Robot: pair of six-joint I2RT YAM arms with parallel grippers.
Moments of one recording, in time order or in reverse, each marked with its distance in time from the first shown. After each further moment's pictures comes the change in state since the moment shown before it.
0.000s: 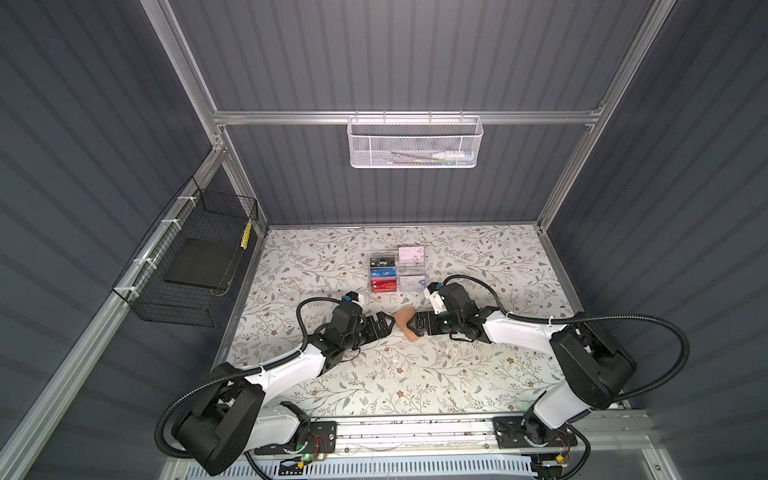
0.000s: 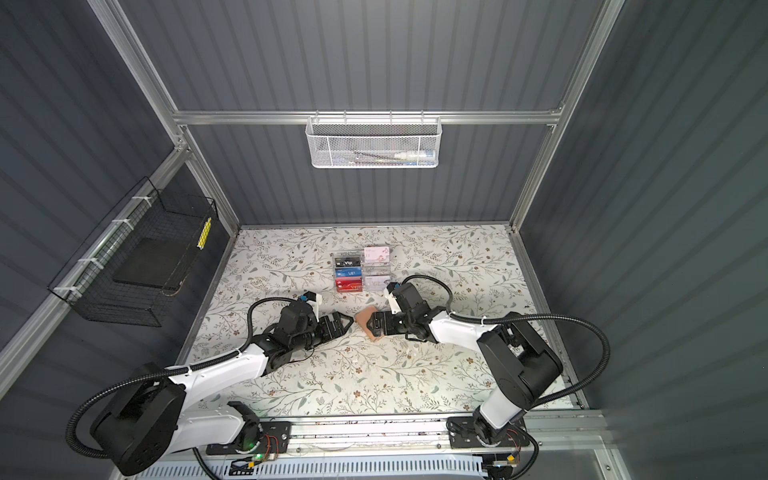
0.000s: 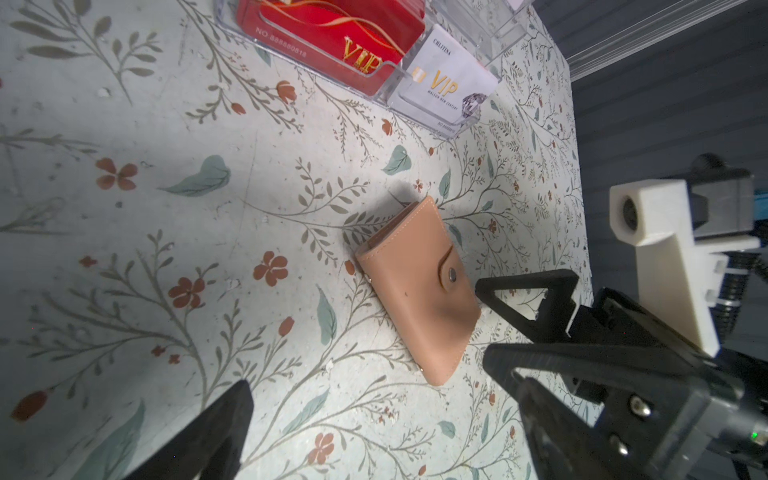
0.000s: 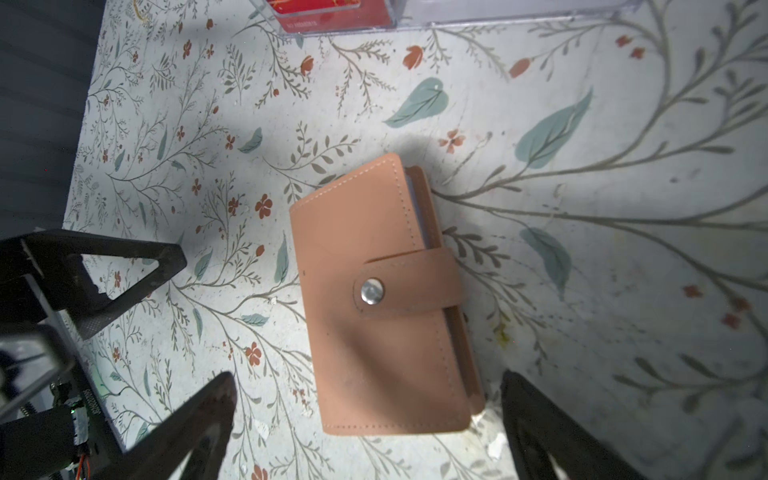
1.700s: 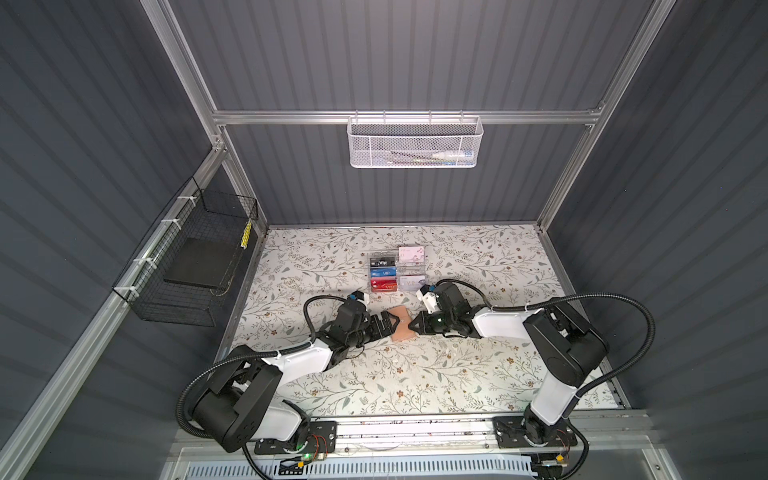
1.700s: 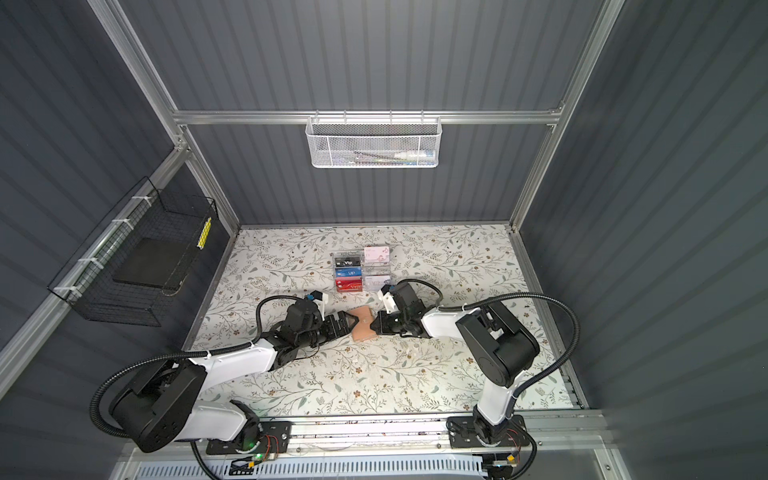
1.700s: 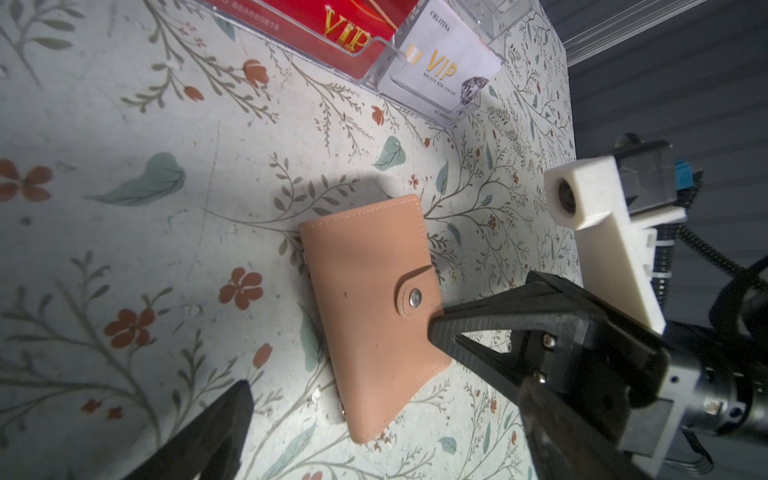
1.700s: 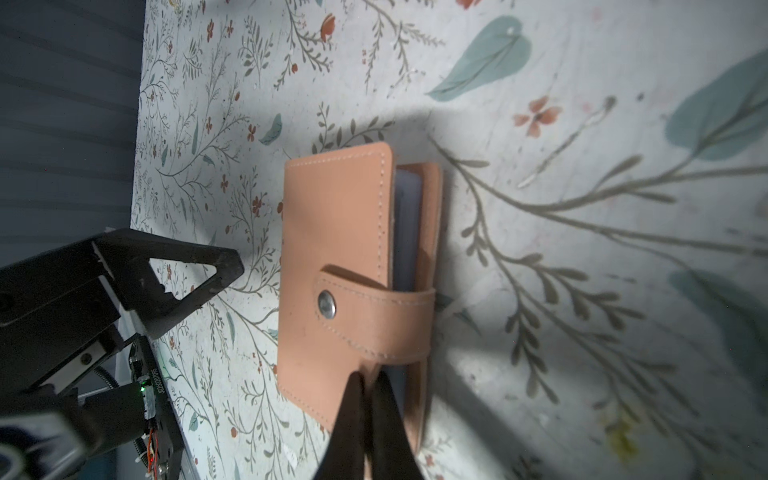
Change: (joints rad) left arm 0.001 0.122 0.012 0.106 0.048 0.006; right arm -0.021 0.163 0.034 0.126 -0.181 0.071
